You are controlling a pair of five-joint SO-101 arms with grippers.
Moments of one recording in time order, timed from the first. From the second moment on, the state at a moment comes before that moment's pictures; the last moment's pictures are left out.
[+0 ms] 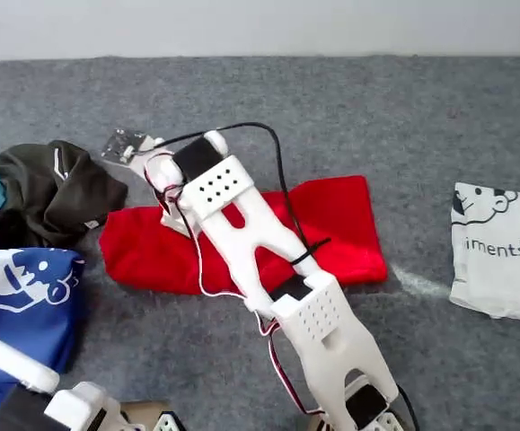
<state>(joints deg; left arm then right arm) -67.4 -12.8 16.0 88.8 -28.9 -43.6 46.8 -62.1 100.5 25.0</state>
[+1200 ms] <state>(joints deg) -67.8 -13.4 16.0 88.8 -28.9 -35.4 37.6 -45.1 100.5 23.0</state>
